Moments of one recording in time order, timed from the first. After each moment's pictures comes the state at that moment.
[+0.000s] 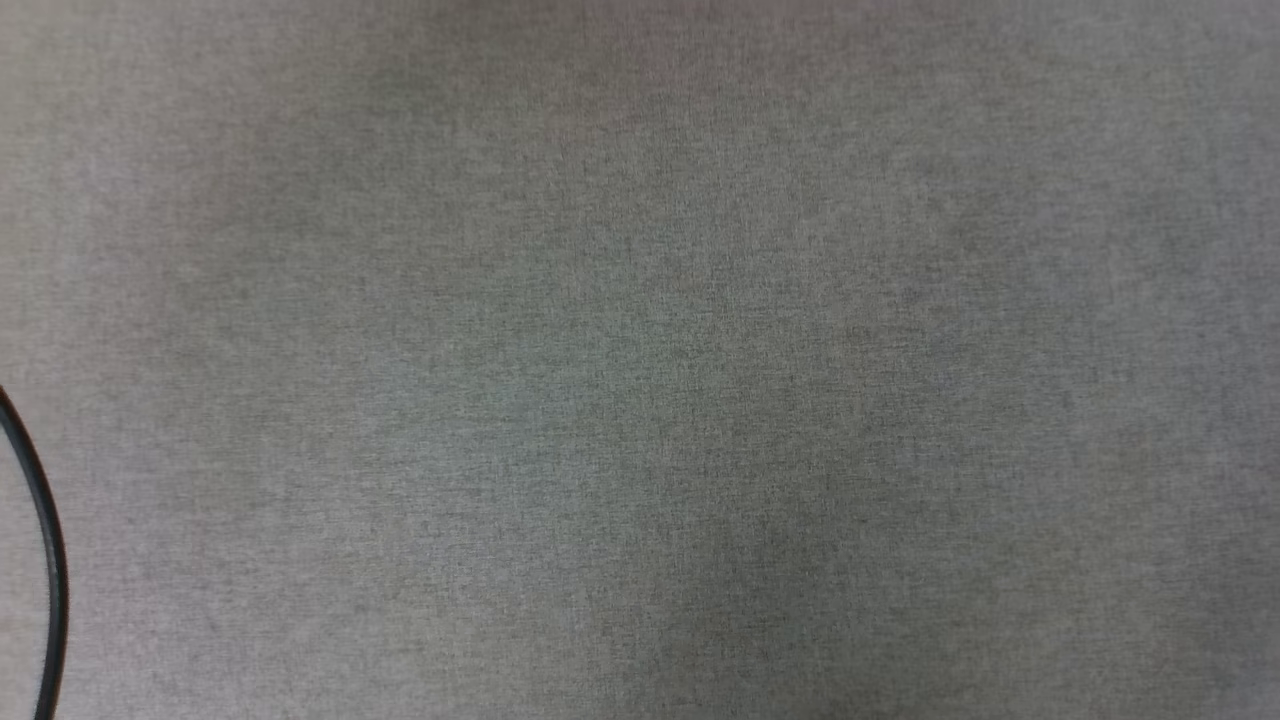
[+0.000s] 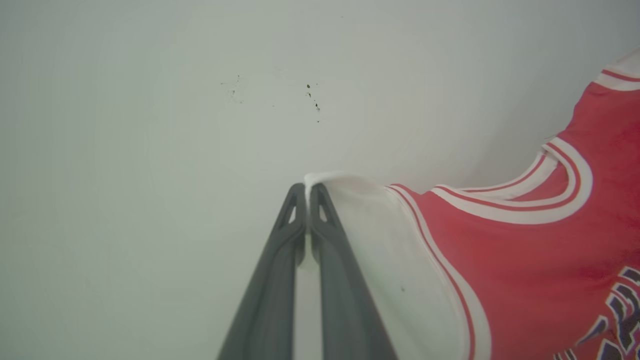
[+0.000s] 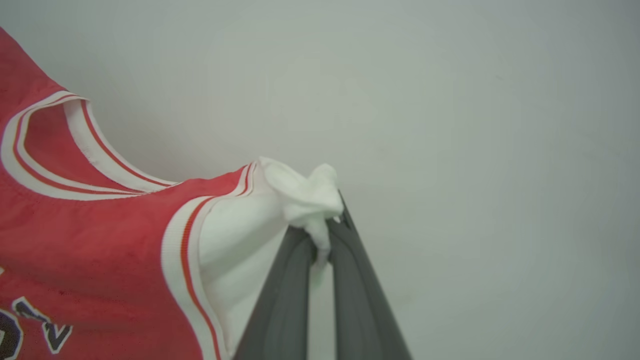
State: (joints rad) left arm -1.92 0.63 -0.80 0.61 -0.71 -0.12 0.11; right arm -1.89 -0.54 0.70 0.76 0.54 0.13 0.22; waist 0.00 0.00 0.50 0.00
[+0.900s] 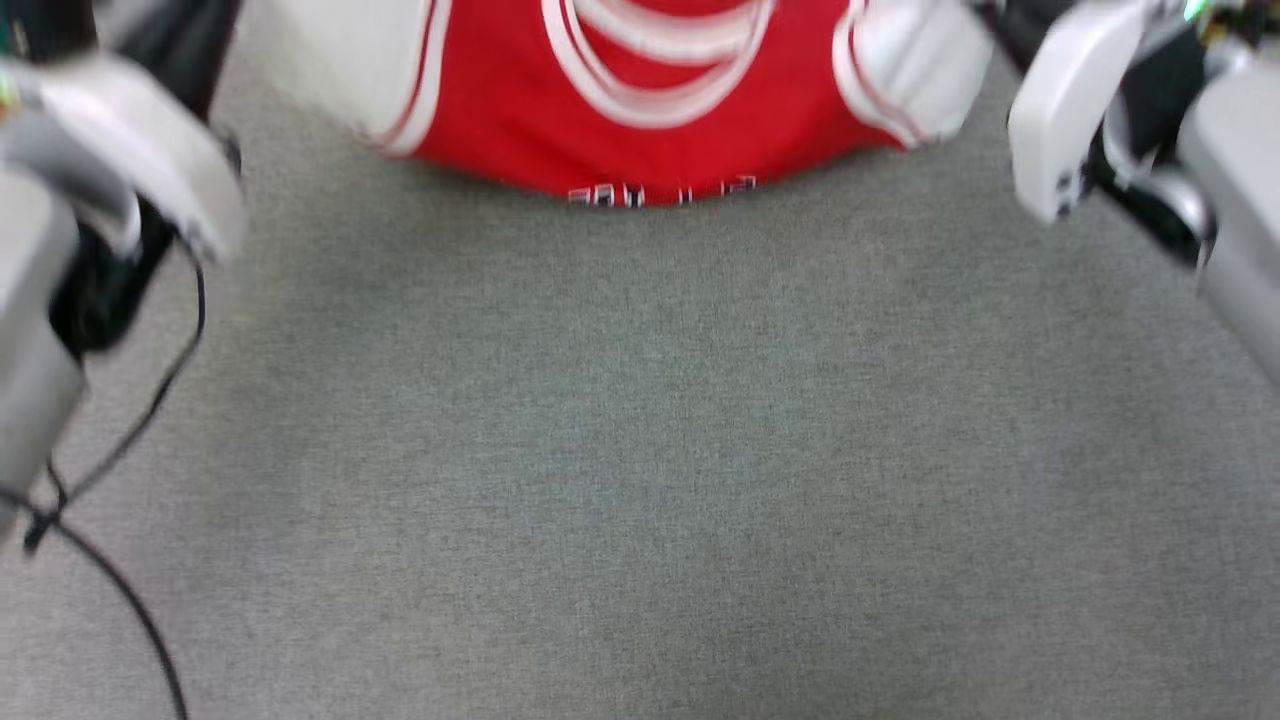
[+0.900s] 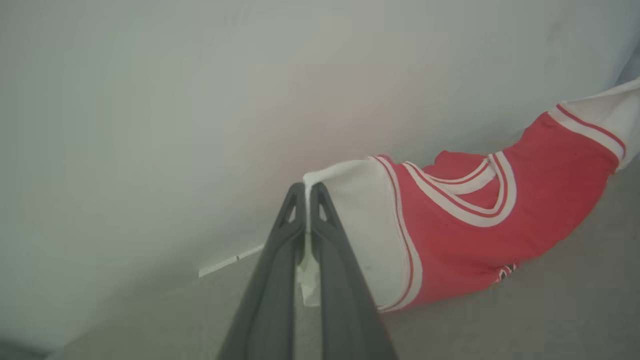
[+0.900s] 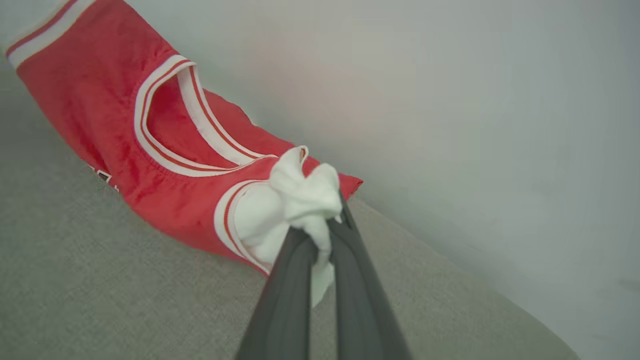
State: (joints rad) left arm -1.15 0.74 -0.94 0.53 -0.94 -0.06 -0.21; right arm -1.32 -0.46 1.08 0.78 0.78 0.13 0.00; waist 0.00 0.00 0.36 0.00
